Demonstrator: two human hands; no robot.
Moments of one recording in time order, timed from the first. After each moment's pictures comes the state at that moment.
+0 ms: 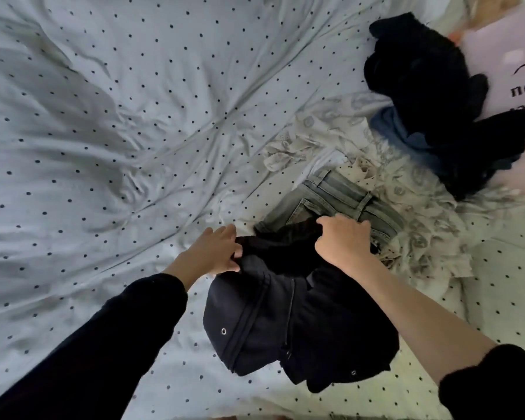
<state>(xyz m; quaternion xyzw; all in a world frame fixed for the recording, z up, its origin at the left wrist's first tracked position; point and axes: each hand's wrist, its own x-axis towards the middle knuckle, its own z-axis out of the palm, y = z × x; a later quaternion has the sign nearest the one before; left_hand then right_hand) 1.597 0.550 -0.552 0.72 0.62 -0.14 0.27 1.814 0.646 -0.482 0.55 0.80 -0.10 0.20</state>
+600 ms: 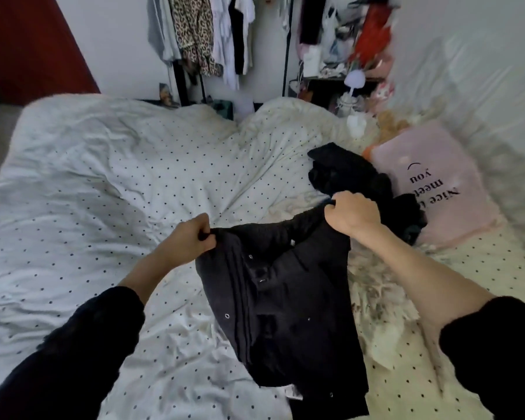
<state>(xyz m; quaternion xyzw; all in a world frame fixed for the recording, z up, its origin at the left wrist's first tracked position) 1.572 0.561 -0.304 0.57 0.74 0.23 0.28 1.850 0.694 -0.249 0.61 0.79 -0.07 -0.01</state>
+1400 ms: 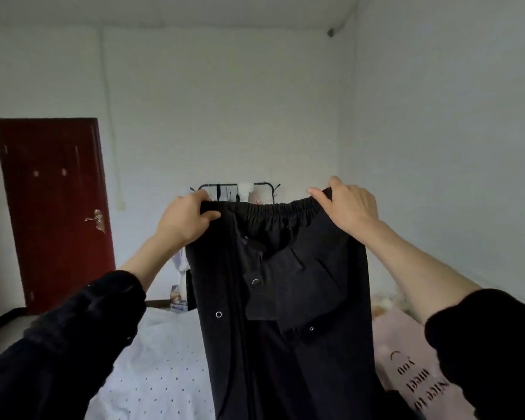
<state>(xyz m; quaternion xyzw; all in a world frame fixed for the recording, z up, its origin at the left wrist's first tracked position) 1.653 0.603 0.122 0.59 0.69 0.38 -0.15 1.920 0.715 0.126 0.48 0.75 0.20 -0.40</state>
